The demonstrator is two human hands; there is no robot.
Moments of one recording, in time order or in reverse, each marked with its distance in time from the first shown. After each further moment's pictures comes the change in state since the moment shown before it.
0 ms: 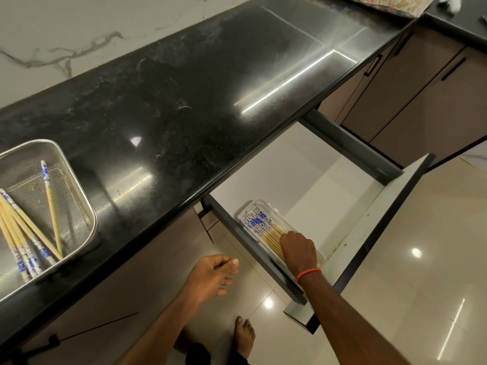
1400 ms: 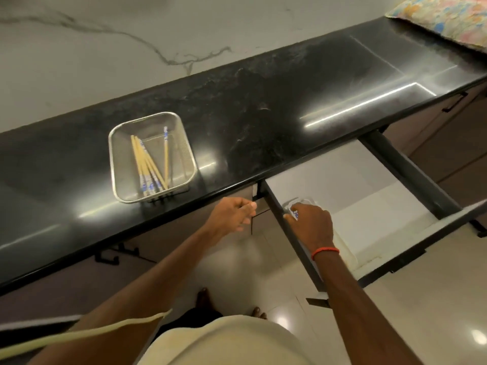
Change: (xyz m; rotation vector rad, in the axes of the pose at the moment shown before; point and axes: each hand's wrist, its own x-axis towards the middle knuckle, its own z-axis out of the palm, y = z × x) left_hand -0.090 0.051 -0.051 -0.041 0.310 0.209; right_hand -0.053 -0.076 -0.115 0.290 0.371 -0.139
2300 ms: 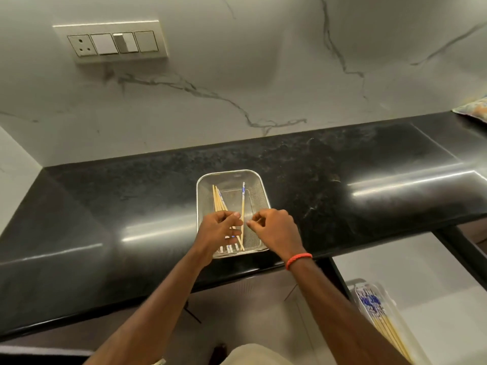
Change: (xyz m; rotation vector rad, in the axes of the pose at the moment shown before) left_hand 0.007 -0.008 -0.228 -0.339 0.382 0.131; right_hand 0.093 -0.289 -0.024 0.331 -0.076 -0.328
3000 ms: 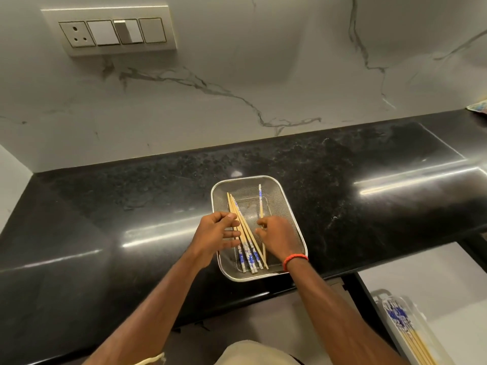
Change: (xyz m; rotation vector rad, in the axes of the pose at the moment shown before) left_hand 0.062 -0.004 -0.064 -0.178 -0.068 -0.125; right_hand 0.066 -0.008 0.084 0.003 -0.059 0.073
